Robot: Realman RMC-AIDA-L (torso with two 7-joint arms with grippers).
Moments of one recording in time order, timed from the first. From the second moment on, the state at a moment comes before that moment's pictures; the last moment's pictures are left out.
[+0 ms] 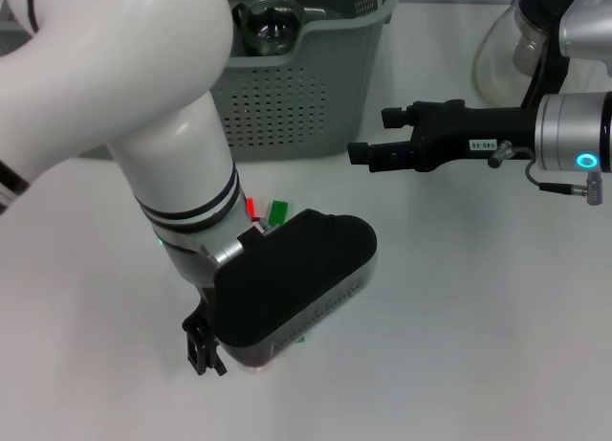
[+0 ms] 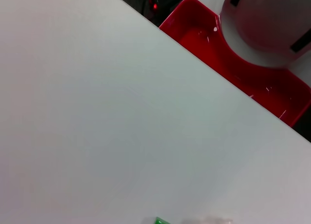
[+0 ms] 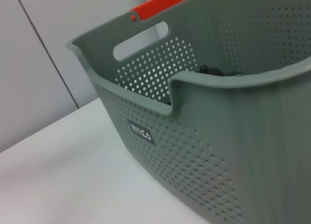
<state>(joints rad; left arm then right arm) -0.62 -2.17 1.82 1.40 2.64 1.73 -1.40 0.69 2.10 -1.06 -0.58 -1.87 -1.20 1.66</state>
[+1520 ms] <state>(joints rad) -0.59 -2.18 1.85 1.39 2.67 1.70 -1.46 0.68 2.10 -1.05 -0.57 -1.87 -1.17 1.65</state>
